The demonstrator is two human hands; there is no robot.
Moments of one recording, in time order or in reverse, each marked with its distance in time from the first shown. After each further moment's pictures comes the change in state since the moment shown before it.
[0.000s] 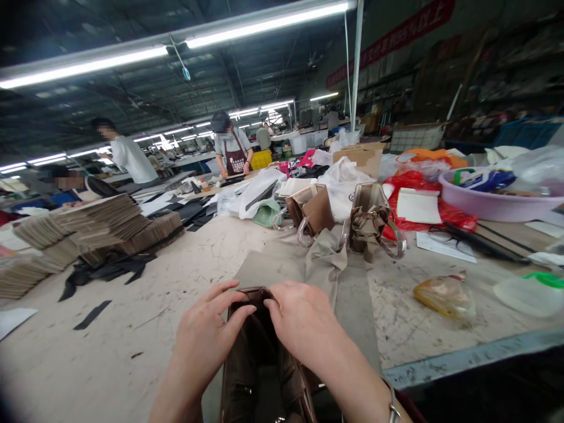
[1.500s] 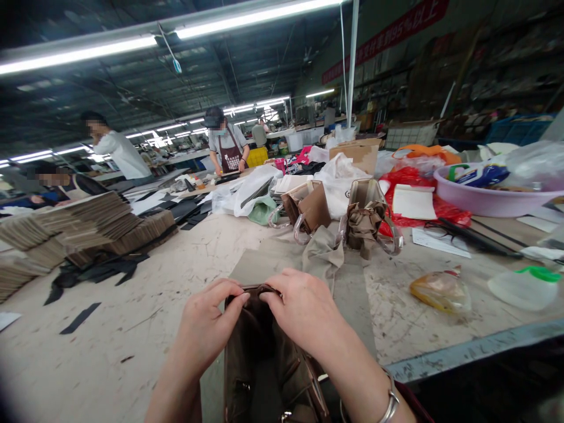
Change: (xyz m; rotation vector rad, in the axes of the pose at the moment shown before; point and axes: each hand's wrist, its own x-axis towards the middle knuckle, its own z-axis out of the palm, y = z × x) left_hand 0.013 -0.003 0.008 -0.199 -0.027 0.114; right_hand 0.009 0.014 -0.002 0.104 0.037 -0.004
